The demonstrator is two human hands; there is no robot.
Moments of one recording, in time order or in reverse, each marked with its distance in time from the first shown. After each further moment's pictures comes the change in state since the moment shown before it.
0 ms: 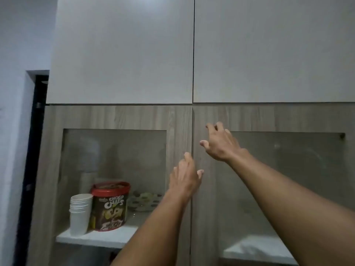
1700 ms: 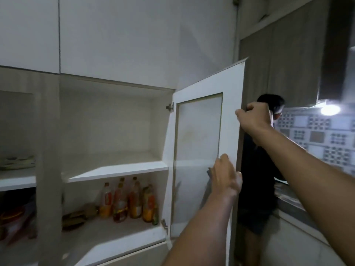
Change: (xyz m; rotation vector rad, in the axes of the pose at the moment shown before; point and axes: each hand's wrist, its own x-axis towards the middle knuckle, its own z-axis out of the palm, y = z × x) left_hand -0.414 0.495 -0.006 -0.642 -0.460 0.188; right_hand -0.402 0.235 -0.436 0.170 0.482 0.720
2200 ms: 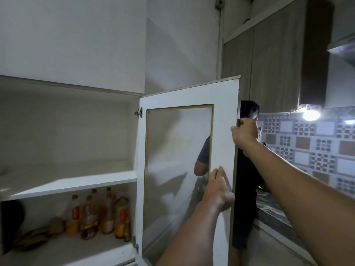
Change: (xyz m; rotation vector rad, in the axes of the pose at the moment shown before) left_hand 0.081 0.053 0.155 0.026 -0.332 -0.027; right_hand 0.147 0.146 -0.033 -0.026 0.032 0.145
